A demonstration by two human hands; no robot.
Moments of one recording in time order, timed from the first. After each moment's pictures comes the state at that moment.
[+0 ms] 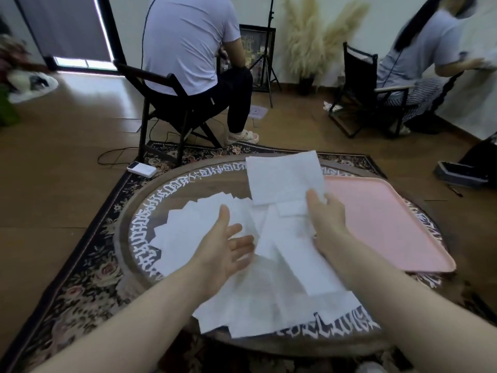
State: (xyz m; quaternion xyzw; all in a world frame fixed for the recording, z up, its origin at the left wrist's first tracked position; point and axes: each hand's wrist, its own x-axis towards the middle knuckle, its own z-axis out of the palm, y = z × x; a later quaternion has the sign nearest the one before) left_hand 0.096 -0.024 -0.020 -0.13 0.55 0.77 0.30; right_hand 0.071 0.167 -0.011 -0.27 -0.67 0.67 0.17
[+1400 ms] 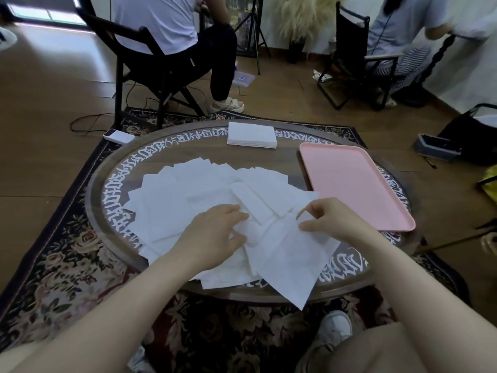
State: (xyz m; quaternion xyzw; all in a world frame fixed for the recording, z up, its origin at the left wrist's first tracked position) left_hand 0.126 -0.010 -0.043 0.25 0.94 0.22 0.12; right_hand 0.141 0.248 -0.025 -0.12 -0.93 0.34 -0.11
